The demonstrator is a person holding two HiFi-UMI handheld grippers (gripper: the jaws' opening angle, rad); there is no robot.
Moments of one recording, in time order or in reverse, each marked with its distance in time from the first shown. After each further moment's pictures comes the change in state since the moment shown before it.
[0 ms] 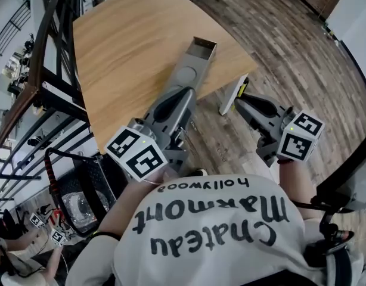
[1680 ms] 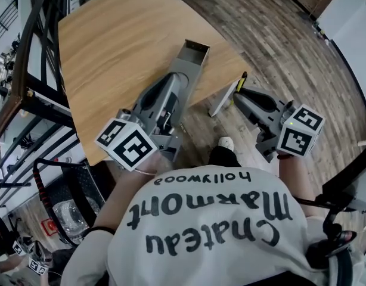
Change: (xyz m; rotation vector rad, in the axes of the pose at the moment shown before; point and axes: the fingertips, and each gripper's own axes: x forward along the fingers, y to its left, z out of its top) left arm 0.029 0.068 0.022 -0.093 -0.106 0.040; right arm 0.020 -0.042 0.017 -0.041 0.050 -0.059
